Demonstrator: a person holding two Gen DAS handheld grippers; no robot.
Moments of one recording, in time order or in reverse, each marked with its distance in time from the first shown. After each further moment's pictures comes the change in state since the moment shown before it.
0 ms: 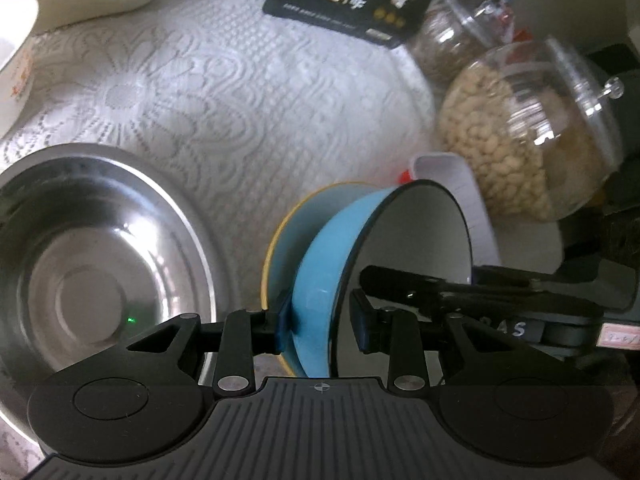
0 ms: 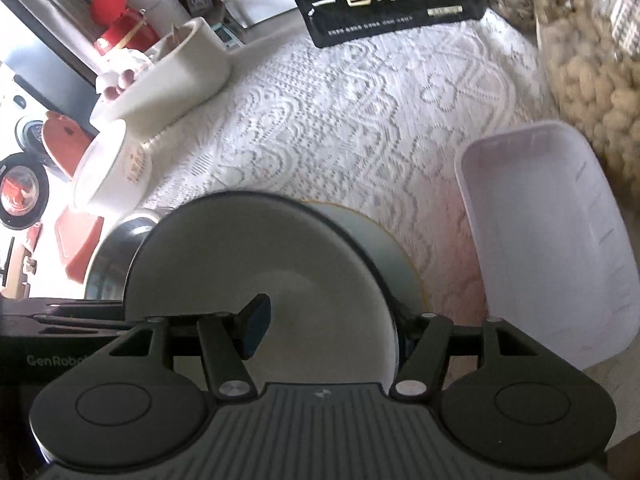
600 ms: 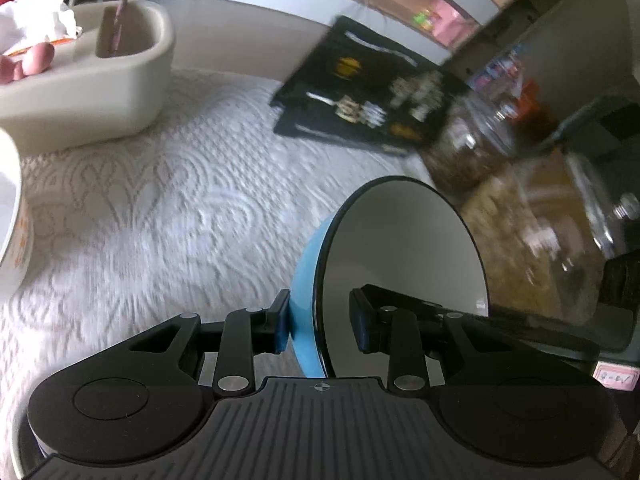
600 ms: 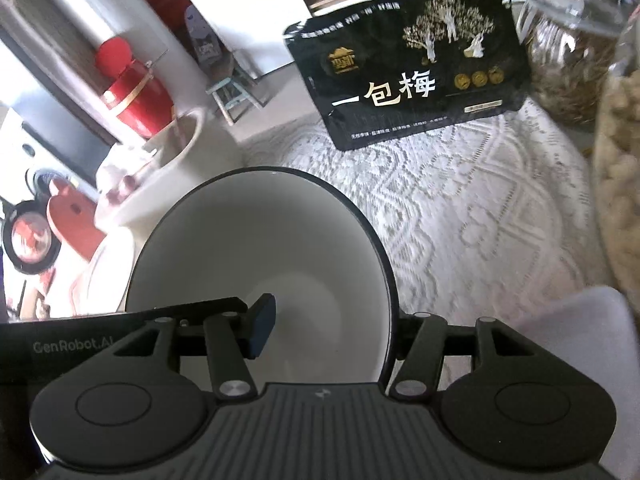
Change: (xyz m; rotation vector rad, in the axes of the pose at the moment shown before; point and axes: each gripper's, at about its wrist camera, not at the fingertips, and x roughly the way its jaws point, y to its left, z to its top) left arm -0.023 0.000 0.107 -0.024 -0.138 0.002; right arm 0.006 0.016 0.103 0.020 -0.108 0.022
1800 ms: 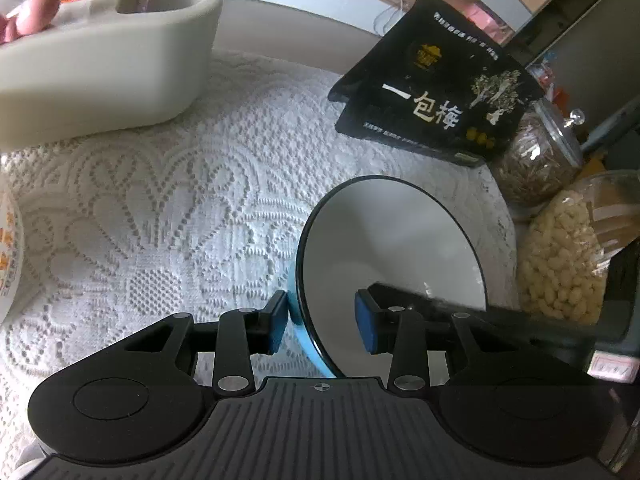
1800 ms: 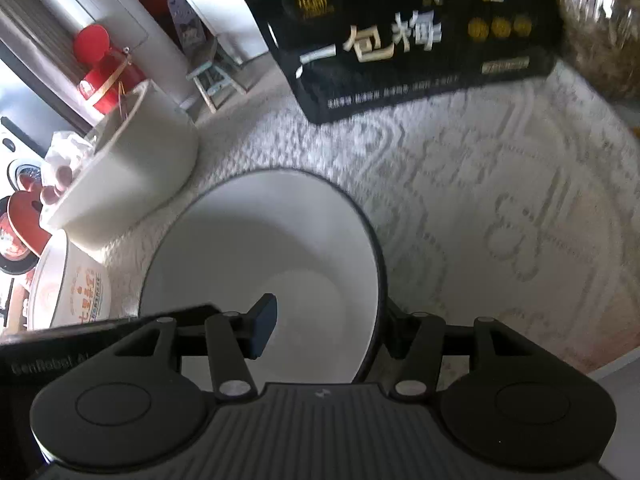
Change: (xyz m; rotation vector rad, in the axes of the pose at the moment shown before) left arm 0.070 0.055 0.018 -0.029 -0.031 0.085; right arm 0.104 -0.026 0.015 0.039 0.042 -0.006
